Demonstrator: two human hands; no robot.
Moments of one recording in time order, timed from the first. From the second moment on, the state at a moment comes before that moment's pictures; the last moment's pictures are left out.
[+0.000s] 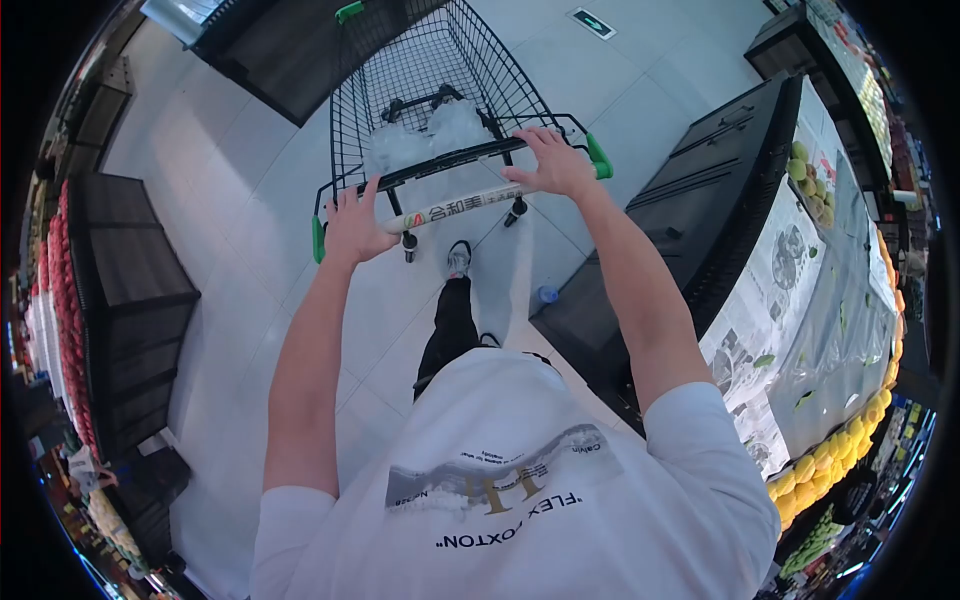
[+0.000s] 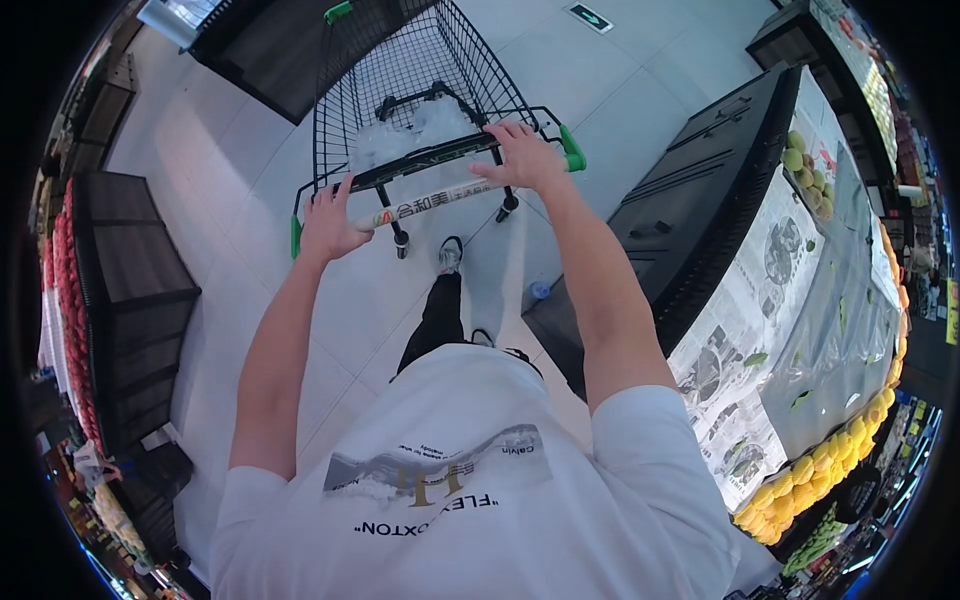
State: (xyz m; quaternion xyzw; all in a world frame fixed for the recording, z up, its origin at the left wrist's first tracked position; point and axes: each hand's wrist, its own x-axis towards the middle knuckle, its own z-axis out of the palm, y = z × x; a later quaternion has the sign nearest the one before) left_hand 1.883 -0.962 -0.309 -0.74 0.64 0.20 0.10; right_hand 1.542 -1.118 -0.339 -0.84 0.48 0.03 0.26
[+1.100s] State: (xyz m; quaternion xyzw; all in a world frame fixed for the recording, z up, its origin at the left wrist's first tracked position) left_hand 1.841 -1.498 -0.361 -0.48 0.85 0.16 0.12; right_hand 1.485 -1.400 -0.352 -0.65 0.74 -0.01 0.18
